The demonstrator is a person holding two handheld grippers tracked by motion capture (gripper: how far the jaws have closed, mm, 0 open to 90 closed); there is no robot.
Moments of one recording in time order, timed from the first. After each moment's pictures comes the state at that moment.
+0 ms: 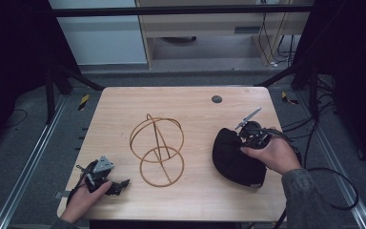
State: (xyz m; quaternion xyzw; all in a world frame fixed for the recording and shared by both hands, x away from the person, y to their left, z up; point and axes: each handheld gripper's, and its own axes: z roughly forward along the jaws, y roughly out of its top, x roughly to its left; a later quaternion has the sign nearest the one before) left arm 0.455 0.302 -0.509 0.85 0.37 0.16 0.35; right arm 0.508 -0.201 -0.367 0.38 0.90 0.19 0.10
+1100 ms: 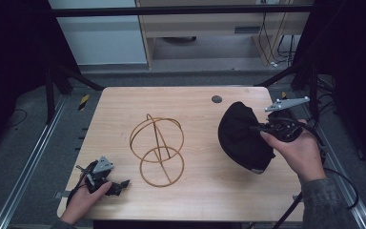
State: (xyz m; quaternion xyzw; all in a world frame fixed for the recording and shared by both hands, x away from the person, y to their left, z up) left arm 0.454 0.302 -0.509 0.85 0.37 0.16 0.35; right arm 0.477 -0.242 -0.302 0.42 0.82 0.35 0.18
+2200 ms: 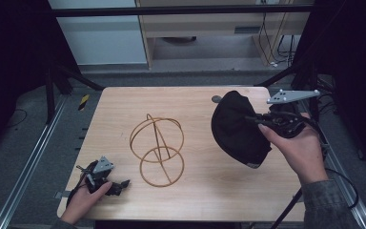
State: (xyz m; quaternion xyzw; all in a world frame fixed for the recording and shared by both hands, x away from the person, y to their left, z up) left arm 0.454 0.302 -0.509 0.85 0.37 0.16 0.35; right arm 0.460 -0.224 -0.261 0.39 0.80 0.41 0.21
